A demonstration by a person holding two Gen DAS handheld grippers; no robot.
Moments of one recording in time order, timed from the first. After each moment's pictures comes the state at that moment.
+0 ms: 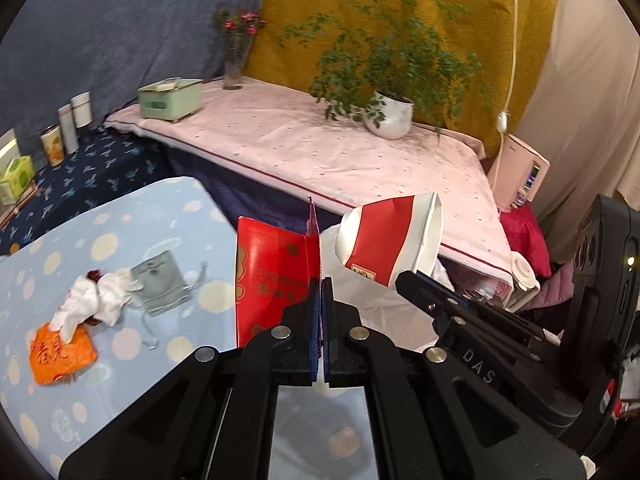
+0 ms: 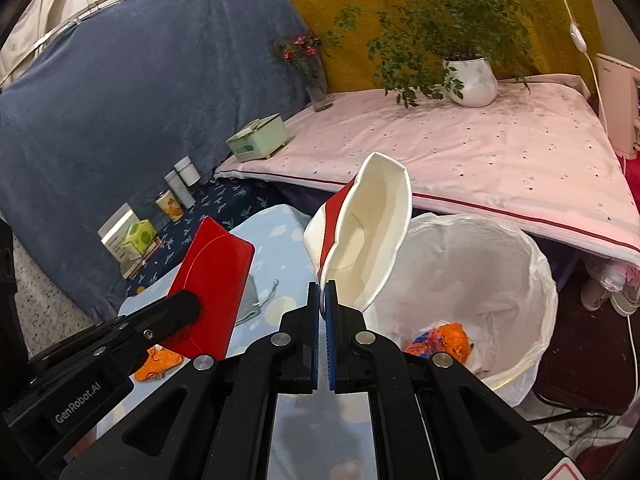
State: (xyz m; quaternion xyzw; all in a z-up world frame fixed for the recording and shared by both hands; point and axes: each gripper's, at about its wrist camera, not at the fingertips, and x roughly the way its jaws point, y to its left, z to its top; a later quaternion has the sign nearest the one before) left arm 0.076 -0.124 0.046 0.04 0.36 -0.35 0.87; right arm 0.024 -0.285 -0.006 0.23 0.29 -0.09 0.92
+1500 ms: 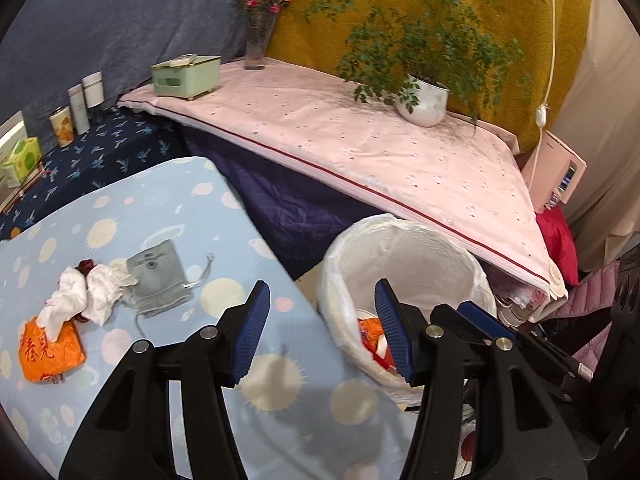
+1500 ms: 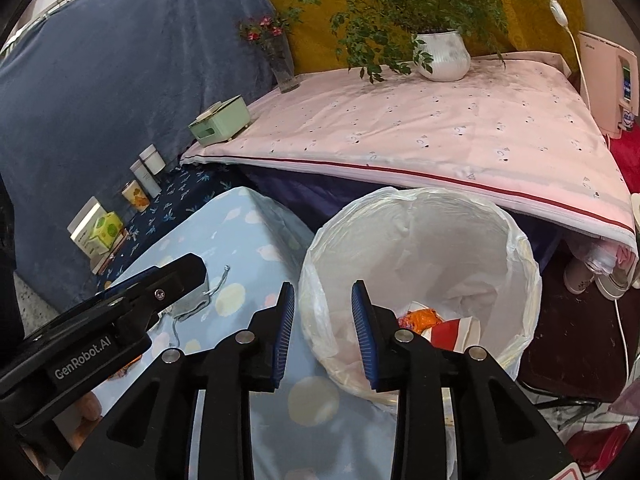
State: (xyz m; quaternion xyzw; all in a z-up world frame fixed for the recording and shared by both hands) left arm 0.119 -0.139 0.006 0.04 0.38 -0.29 0.88; right arm 0.042 -0.291 -0.040 0.22 0.33 -0.11 0.91
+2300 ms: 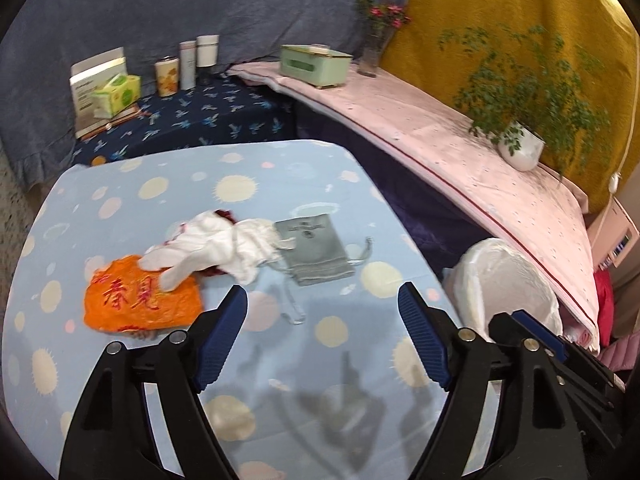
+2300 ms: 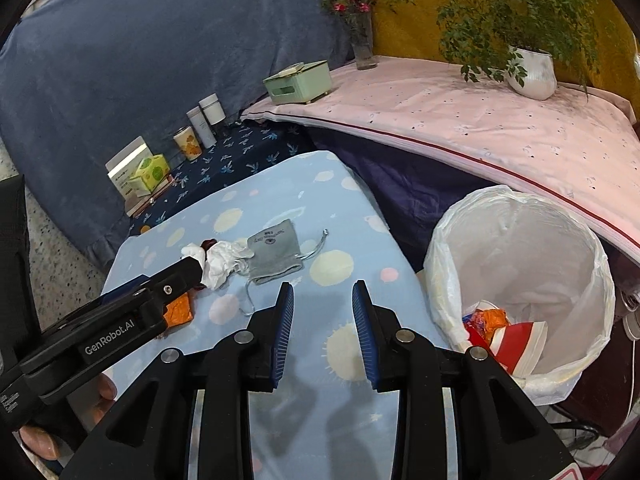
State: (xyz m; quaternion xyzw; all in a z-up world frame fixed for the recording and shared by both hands) left arm 0.146 0.011 -0.014 -0.04 0.40 -0.15 0.91; right arm 0.082 -0.176 -0.033 0.16 0.36 -0.03 0.92
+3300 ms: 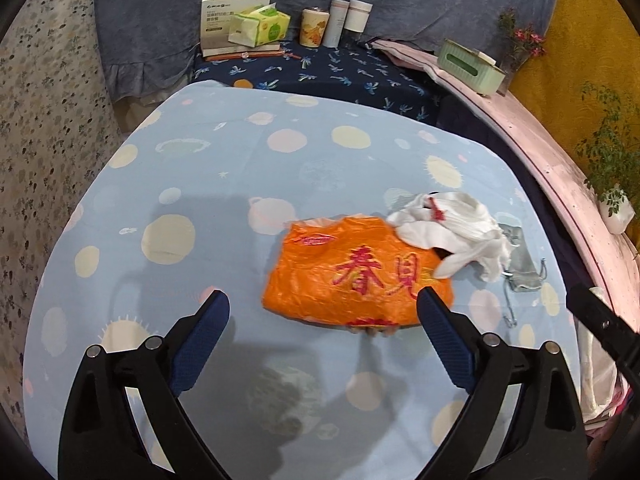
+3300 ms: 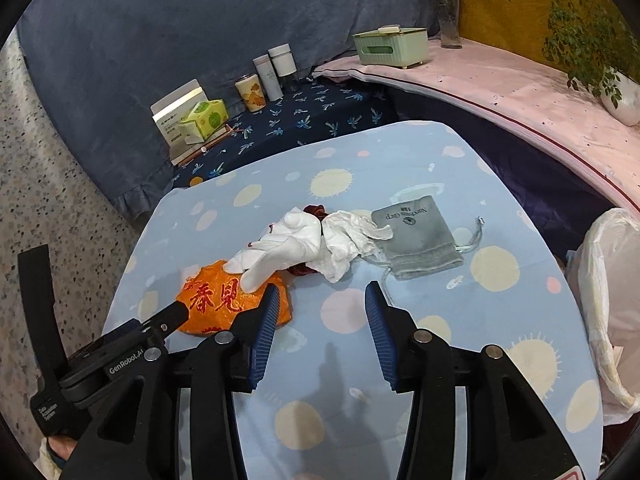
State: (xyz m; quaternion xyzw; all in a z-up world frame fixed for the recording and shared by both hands) left arm 0.180 0.194 -0.082 -0.11 0.44 0.00 0.89; right arm 0.169 -0.038 -0.060 0.12 0.40 0.06 0.91
